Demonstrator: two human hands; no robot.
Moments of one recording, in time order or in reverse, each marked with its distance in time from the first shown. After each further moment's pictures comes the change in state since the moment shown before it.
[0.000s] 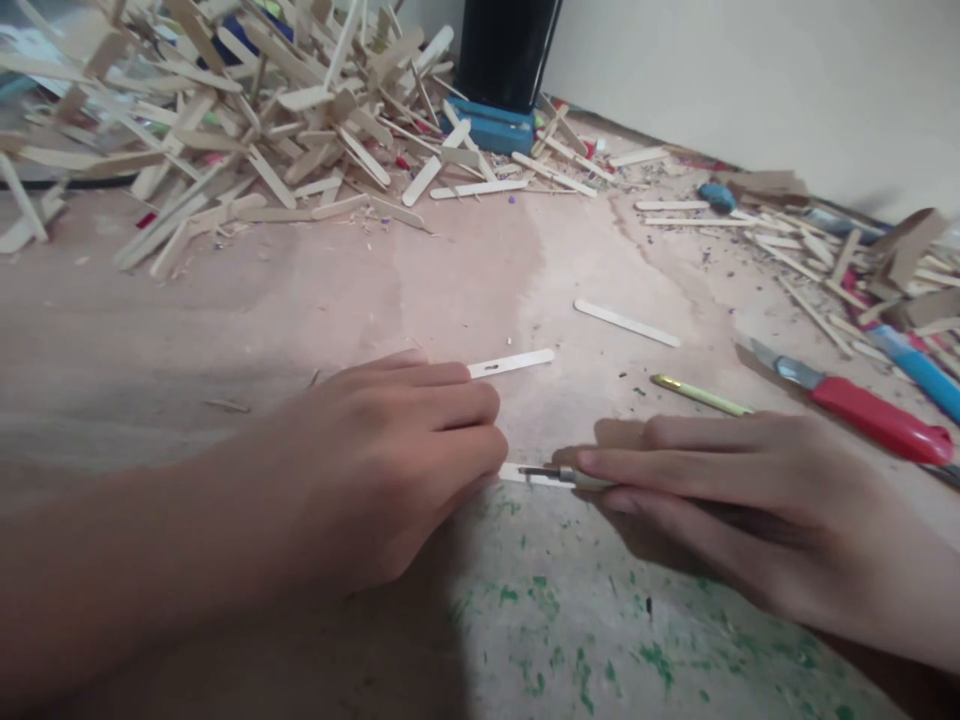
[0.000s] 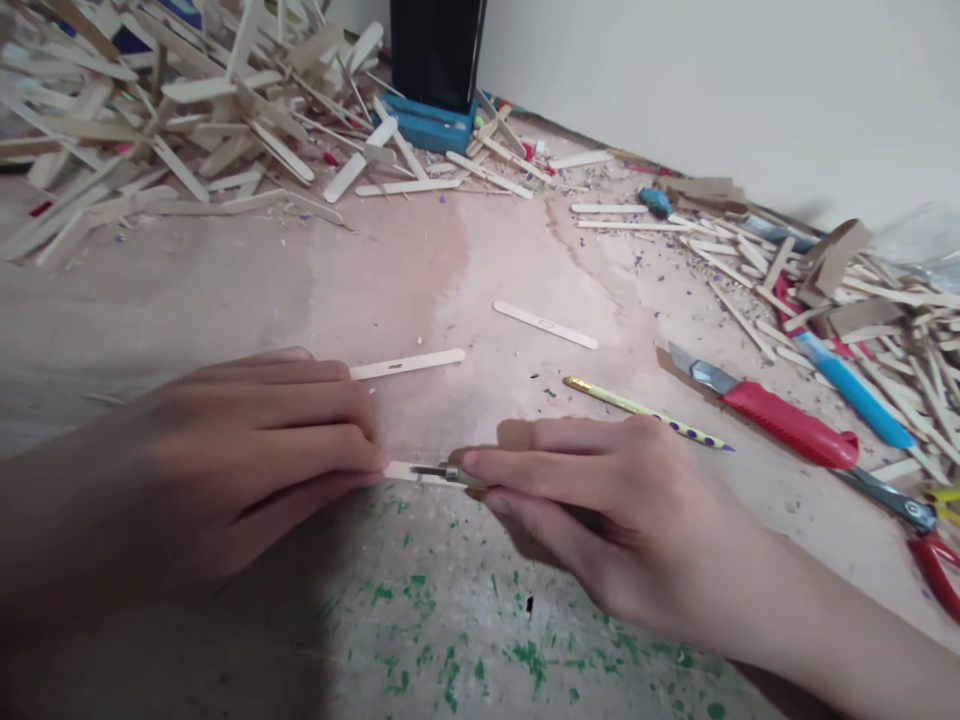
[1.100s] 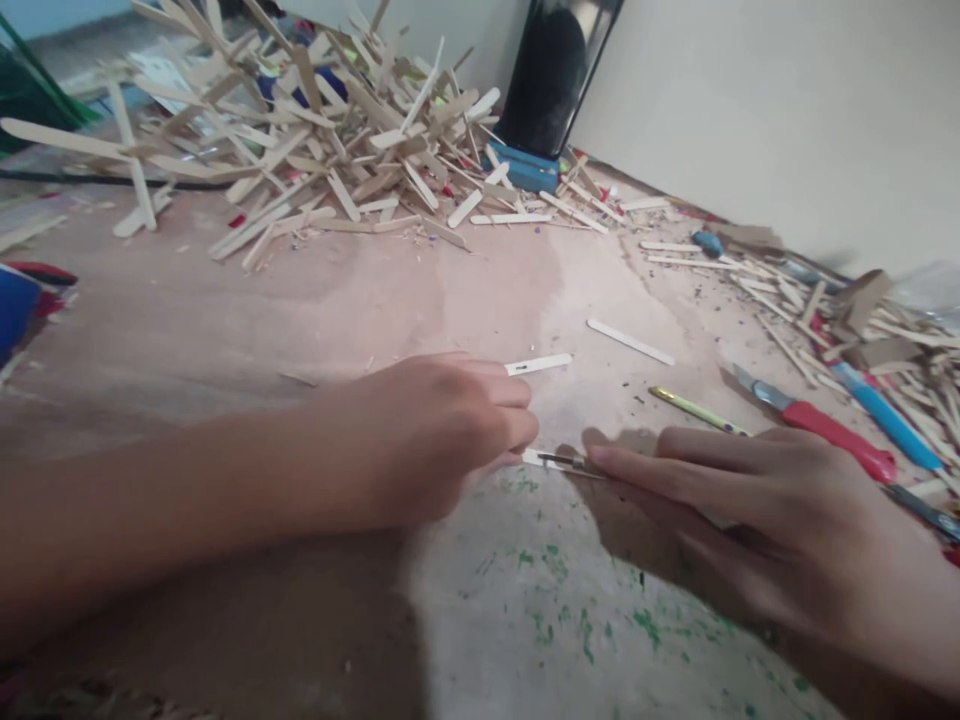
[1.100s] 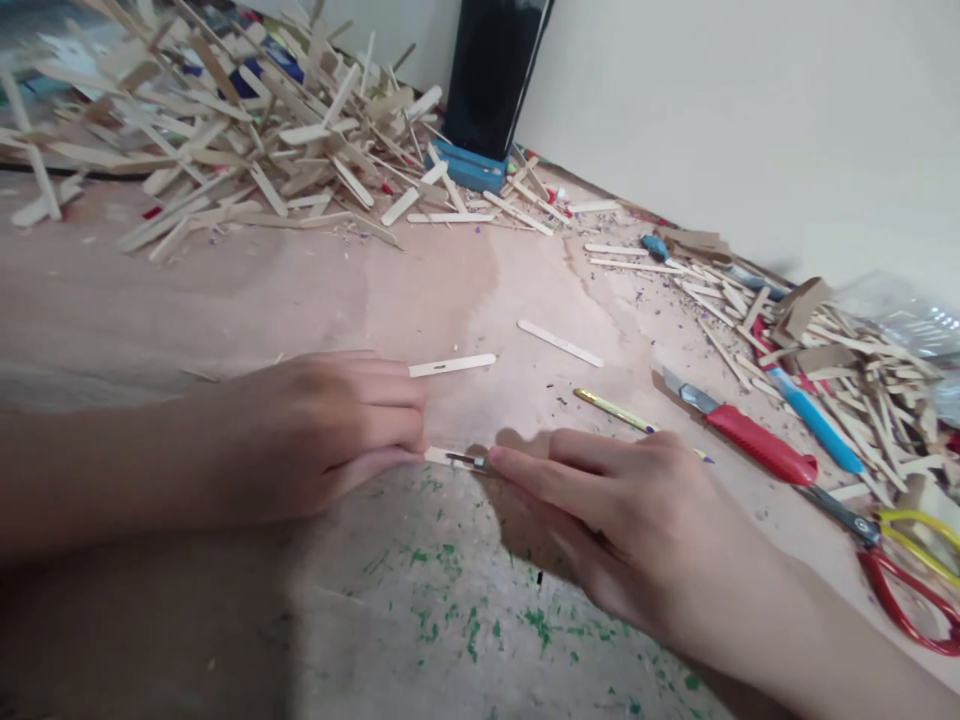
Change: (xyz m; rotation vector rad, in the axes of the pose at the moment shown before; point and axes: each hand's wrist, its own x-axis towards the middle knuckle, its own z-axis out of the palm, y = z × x) left_hand 0.003 -0.012 0.004 -0.070 -0.084 0.002; right_hand 0.000 -0.023 -0.003 -0.208 0.028 -0.092
